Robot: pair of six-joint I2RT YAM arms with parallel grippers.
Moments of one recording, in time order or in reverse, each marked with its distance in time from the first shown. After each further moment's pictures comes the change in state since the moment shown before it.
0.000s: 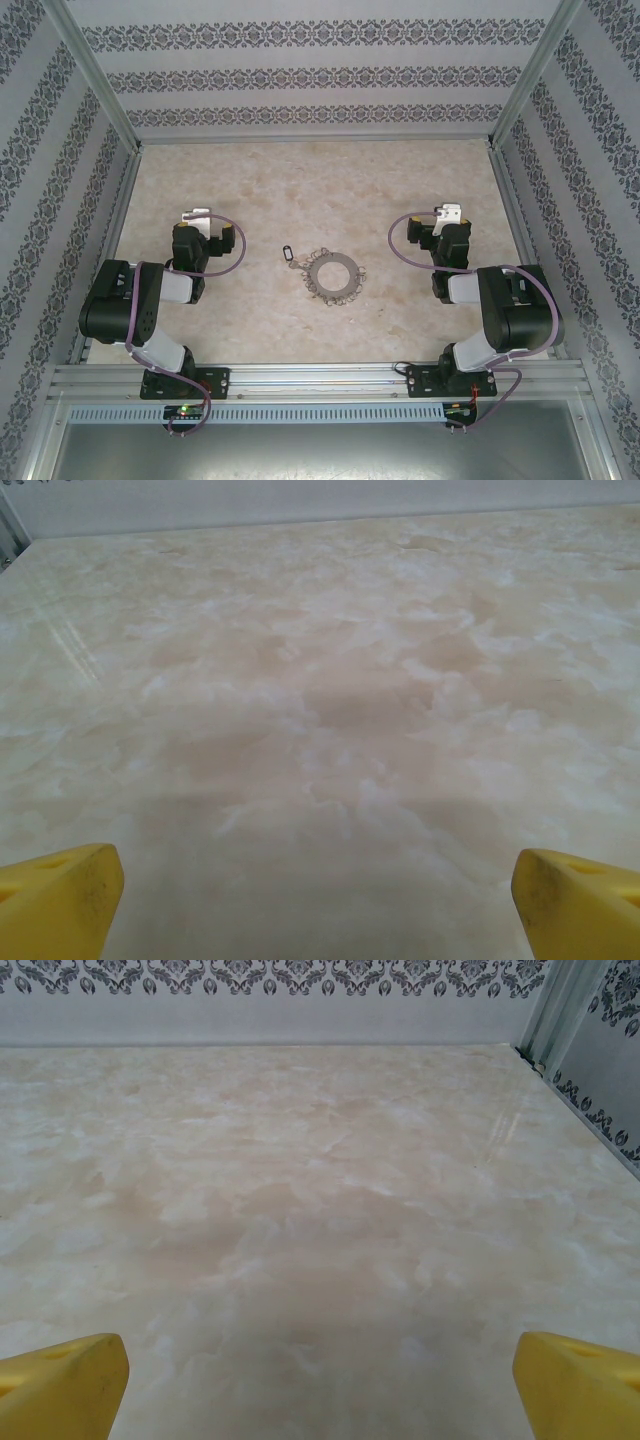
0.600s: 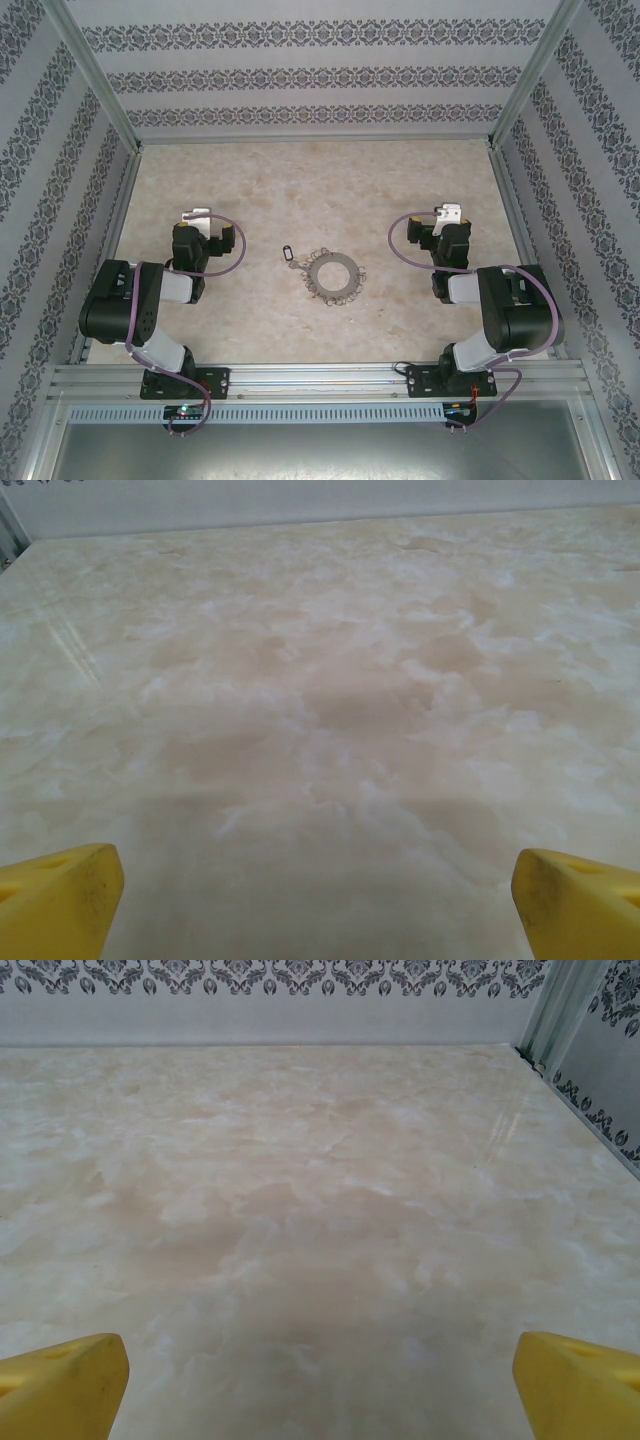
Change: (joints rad) left arm 0.000 0.000 0.001 0.000 0.000 0.000; right arm 0.000 0.000 0.000 0.000 0.000 0.000
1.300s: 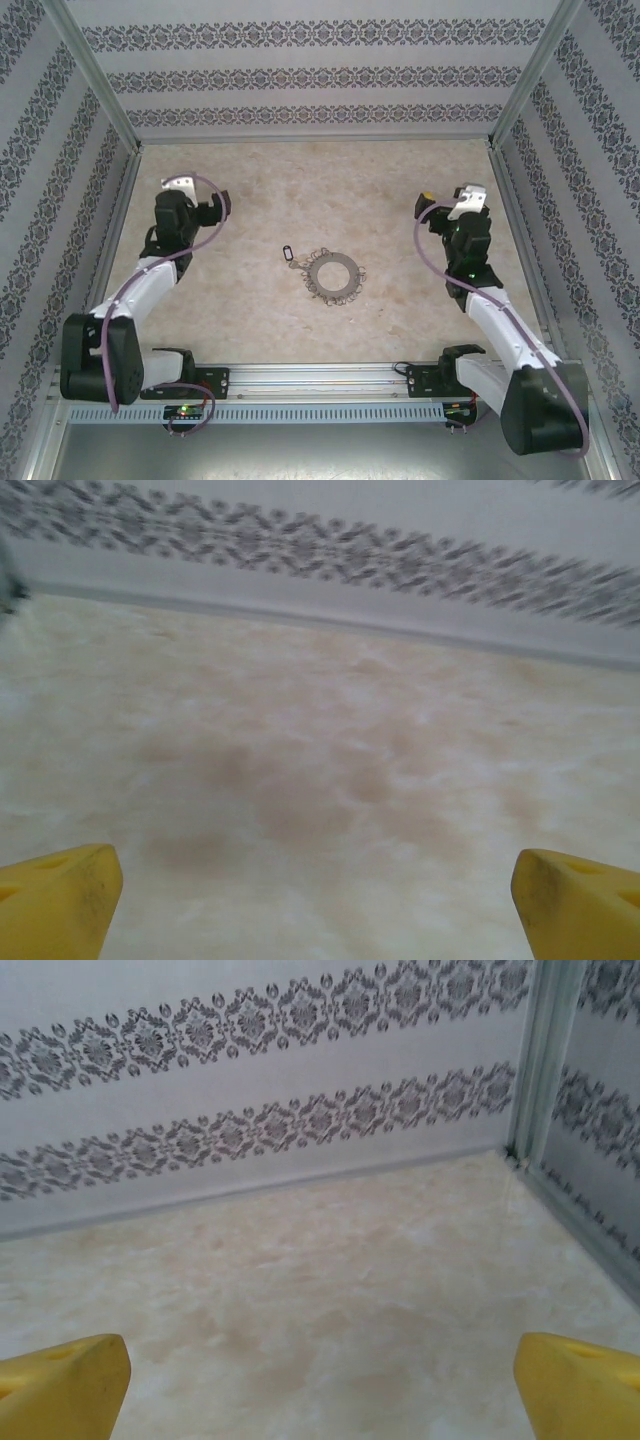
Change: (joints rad) left arm -0.001 -0.351 0.357 -0.716 0.101 -0.235; right arm 0.058 -0.541 0.204 -0.640 0.017 0.204
